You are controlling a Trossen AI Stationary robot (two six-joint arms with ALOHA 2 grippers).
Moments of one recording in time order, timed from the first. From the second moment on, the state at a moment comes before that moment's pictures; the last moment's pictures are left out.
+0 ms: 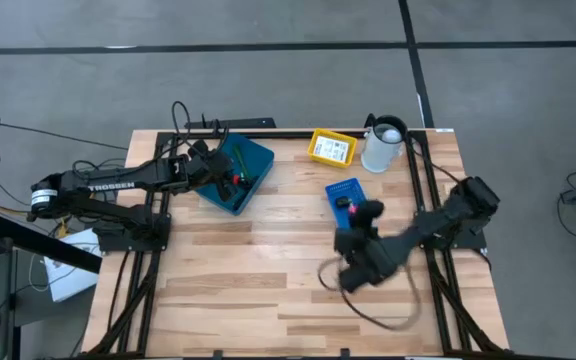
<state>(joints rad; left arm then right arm) 0.28 1.10 0.81 -0.53 -0.45 -0.09 0.50 1.76 1.44 -1.56 0.85 0.60</state>
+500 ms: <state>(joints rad) 0.28 1.10 0.81 -0.53 -0.45 -0.09 0.89 1.29 1.44 -1.51 1.22 0.80</state>
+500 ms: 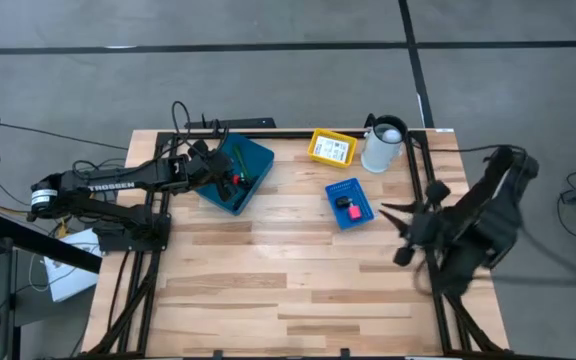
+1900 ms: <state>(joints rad) 0.28 1.10 0.81 -0.53 -0.45 -0.09 0.11 0.00 0.30 -0.19 0.03 -0.10</state>
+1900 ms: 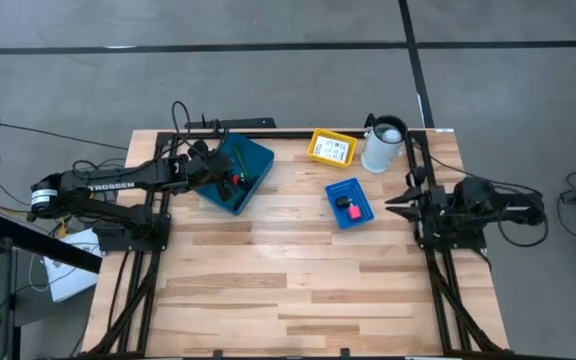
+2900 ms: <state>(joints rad) 0.28 1.10 0.81 -0.53 -0.44 -0.09 -0.10 0.09 0.01 0.07 0.24 -0.14</state>
